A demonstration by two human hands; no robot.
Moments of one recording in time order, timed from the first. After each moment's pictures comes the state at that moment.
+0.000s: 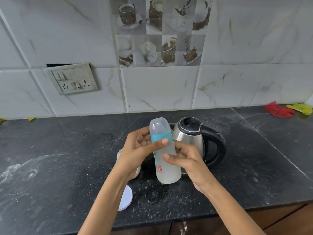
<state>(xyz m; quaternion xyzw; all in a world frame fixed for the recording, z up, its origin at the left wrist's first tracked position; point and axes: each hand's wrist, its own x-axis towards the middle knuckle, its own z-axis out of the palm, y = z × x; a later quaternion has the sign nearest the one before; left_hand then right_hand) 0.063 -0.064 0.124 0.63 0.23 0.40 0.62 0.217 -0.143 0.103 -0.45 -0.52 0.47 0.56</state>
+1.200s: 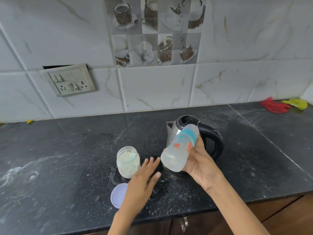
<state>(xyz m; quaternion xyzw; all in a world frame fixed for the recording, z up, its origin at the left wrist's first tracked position) 0.051 -0.085 -0.004 0.83 0.38 0.25 0.33 0.244 -0.141 0.072 -0.28 -0.29 0.61 0.69</state>
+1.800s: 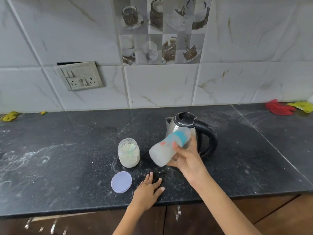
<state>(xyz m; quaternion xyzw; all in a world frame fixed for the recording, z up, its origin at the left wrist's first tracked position) 0.074 -0.112 -0.070 0.84 0.47 -0.04 0.25 0.231 -0.157 0.063 -0.35 -0.28 0.60 0.66</state>
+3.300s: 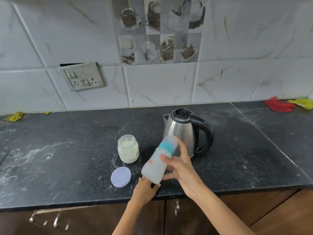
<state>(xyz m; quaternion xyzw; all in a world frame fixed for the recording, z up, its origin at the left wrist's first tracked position) 0.078 -0.125 -0.078 0.78 0.52 0.10 0.34 0.223 -0.185 0.043 -0.43 -0.31 0.59 0.61</state>
